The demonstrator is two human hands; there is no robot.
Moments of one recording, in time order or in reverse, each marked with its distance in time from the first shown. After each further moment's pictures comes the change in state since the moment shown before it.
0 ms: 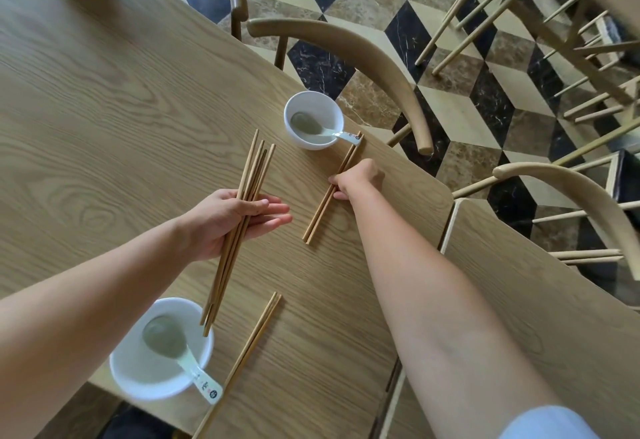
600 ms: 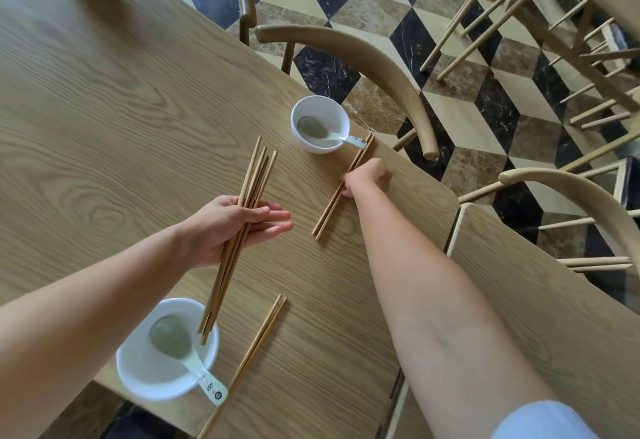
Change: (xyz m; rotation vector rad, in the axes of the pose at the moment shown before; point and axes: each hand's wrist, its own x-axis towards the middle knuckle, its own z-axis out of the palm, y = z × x) left_hand -0.011 -0.003 -0.004 0.006 0.007 0.000; right_hand 0.014 -0.003 0.013 0.236 0.110 0.090
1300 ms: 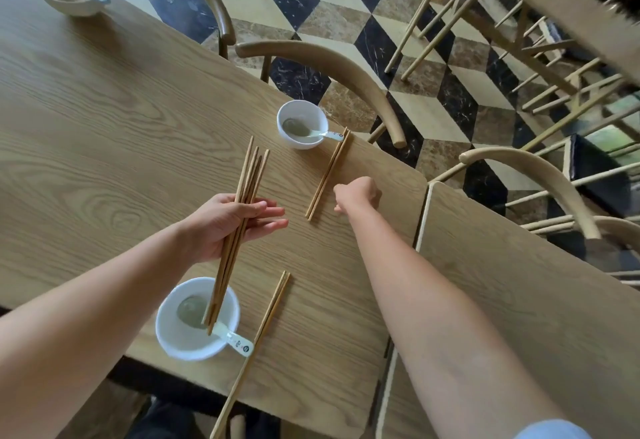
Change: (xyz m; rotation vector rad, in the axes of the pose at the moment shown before) left_hand -0.044 -0.002 0.003 0.067 -0.071 0.031; right_hand -0.064 0.035 -0.057 -0.129 -0.055 -0.017
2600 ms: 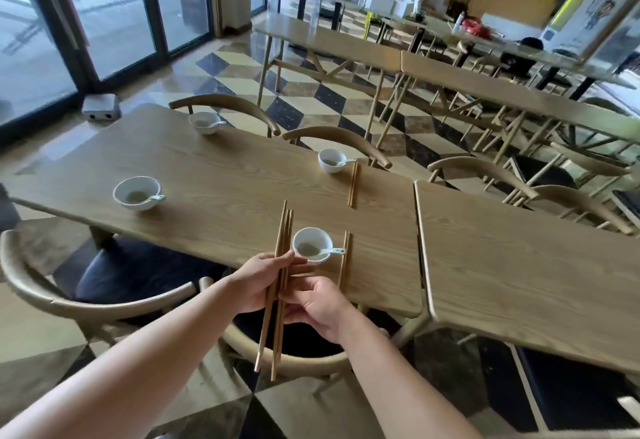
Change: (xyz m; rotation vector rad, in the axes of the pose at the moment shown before) left_hand -0.355 -0.108 -0.107 0.317 -0.150 0.059; right_hand -0.517 0.220 0.010 0.349 -0.774 -0.333
